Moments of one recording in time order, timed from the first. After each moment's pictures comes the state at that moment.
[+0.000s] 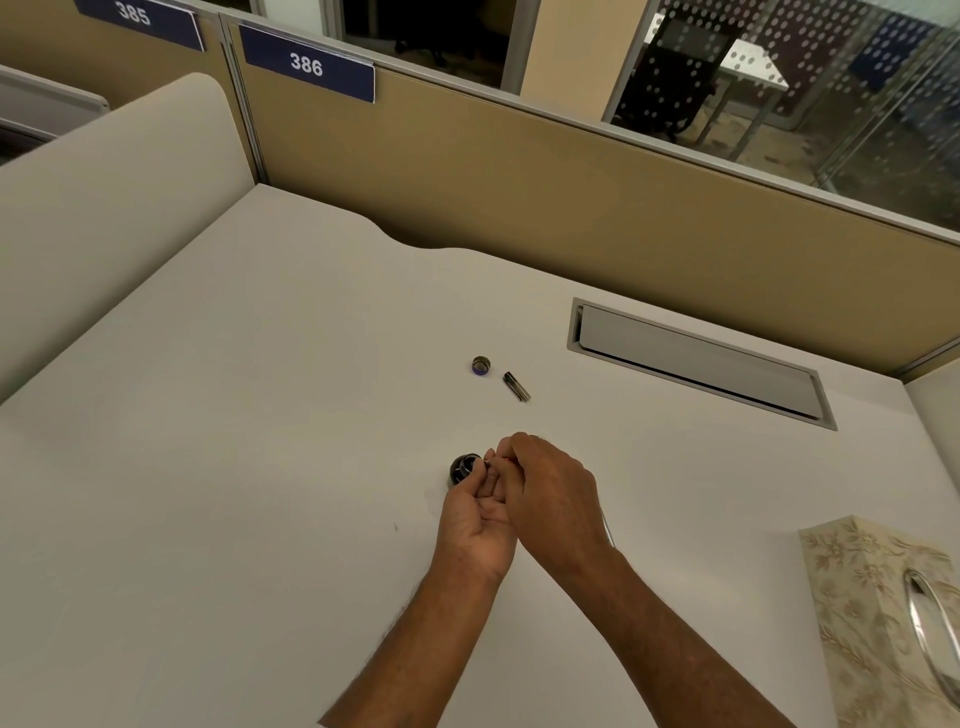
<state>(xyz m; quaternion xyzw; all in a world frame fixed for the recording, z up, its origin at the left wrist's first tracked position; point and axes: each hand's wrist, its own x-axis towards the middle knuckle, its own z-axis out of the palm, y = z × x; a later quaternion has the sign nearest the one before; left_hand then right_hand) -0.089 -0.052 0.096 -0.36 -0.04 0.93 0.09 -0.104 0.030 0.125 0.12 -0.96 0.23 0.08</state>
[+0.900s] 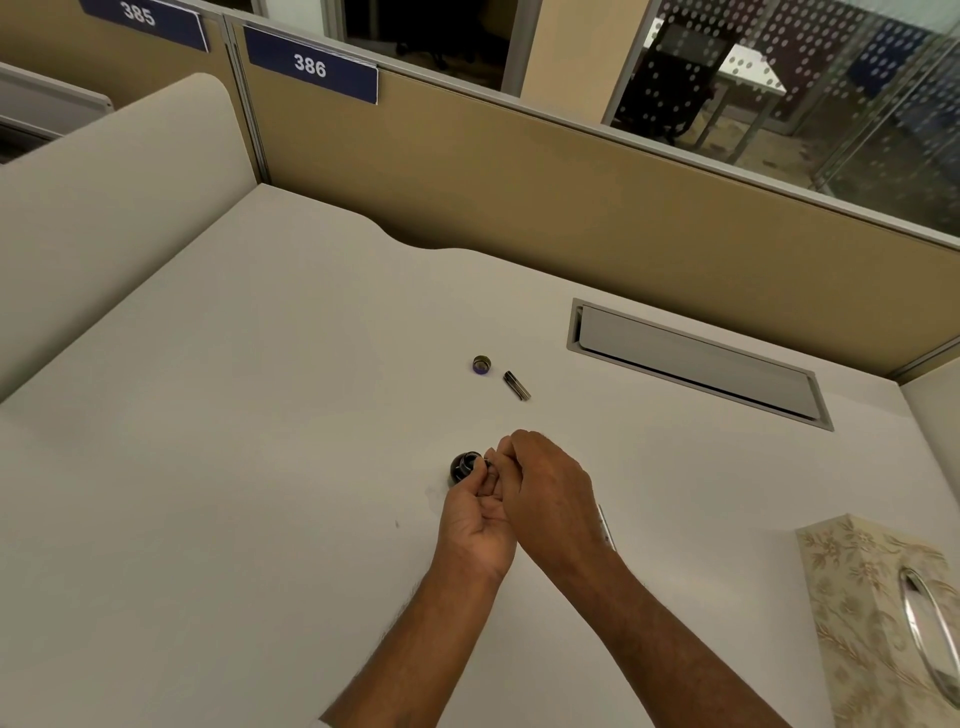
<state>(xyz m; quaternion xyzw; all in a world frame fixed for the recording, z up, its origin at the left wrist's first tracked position) -0.087 -0.051 0.096 -0.36 -0.03 0.93 0.10 -0.101 0.026 0.125 0.12 -0.96 0.25 0.07</state>
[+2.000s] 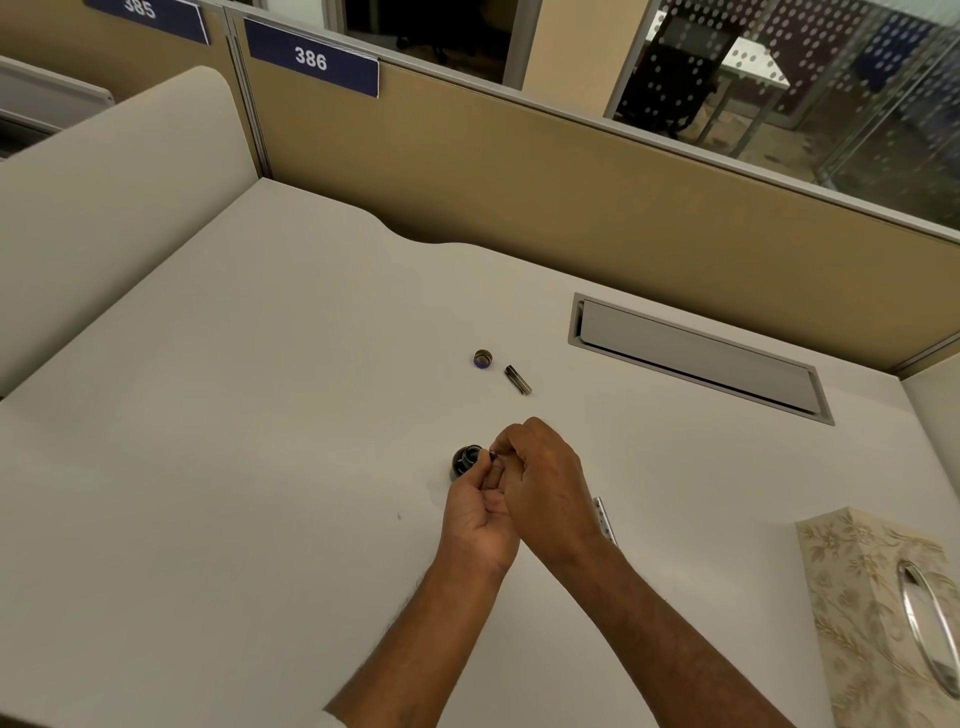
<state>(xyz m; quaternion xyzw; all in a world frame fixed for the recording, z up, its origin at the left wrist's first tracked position) -0.083 -0.049 0.098 -0.33 -0.08 0.93 0.11 -0.096 0.022 0.134 0.13 -0.94 0.32 0.05</state>
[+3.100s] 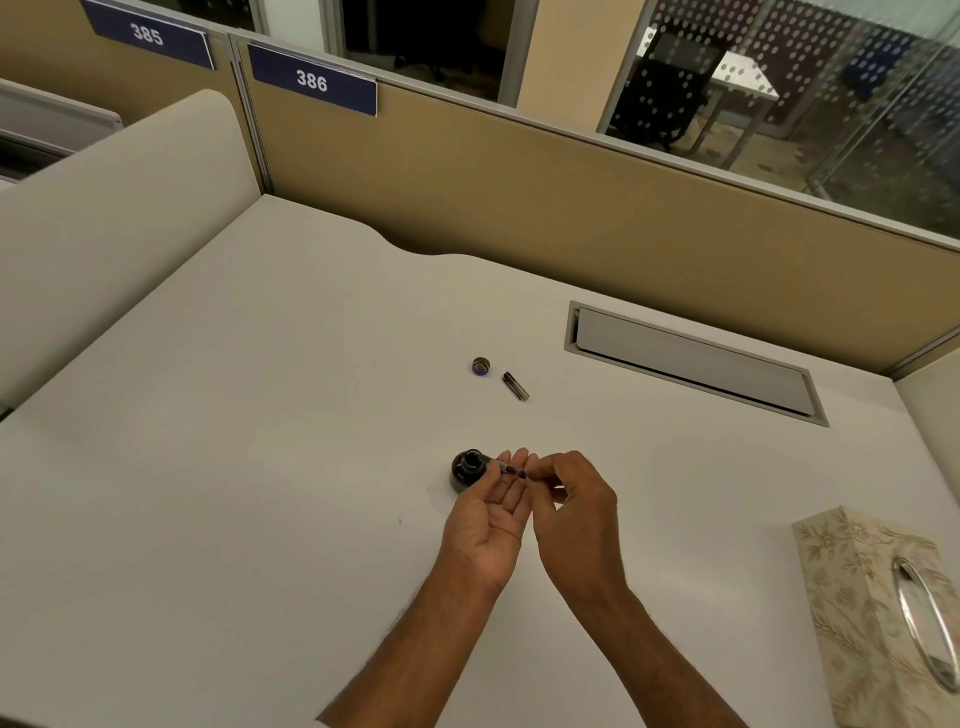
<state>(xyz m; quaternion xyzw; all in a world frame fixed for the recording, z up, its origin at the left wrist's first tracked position) -0.077 -0.046 0.080 -0.32 0.06 0.94 0.11 -0.066 0.049 0.128 0.02 -0.88 0.46 0.09</state>
